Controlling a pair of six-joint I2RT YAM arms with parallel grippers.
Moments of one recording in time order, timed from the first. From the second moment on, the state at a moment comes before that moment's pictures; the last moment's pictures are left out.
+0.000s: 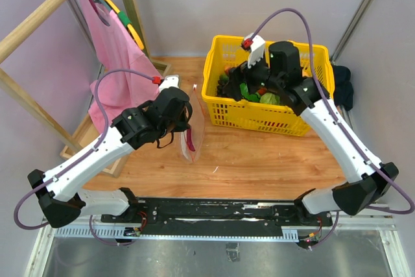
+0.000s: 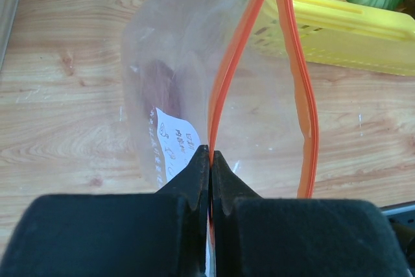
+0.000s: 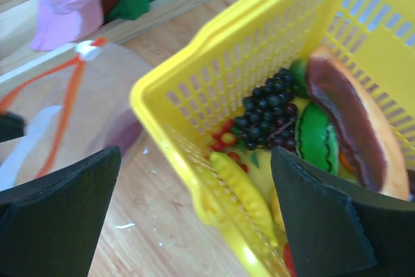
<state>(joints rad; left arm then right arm) -0.87 1.19 1.33 -0.89 -0.46 -0.73 0.55 1.39 1.56 -0.57 -0.28 -0.05</state>
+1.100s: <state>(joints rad) -0.86 1.19 1.33 -0.89 -0.46 -0.71 0.34 2.15 1.87 -1.01 -0.09 -0.22</state>
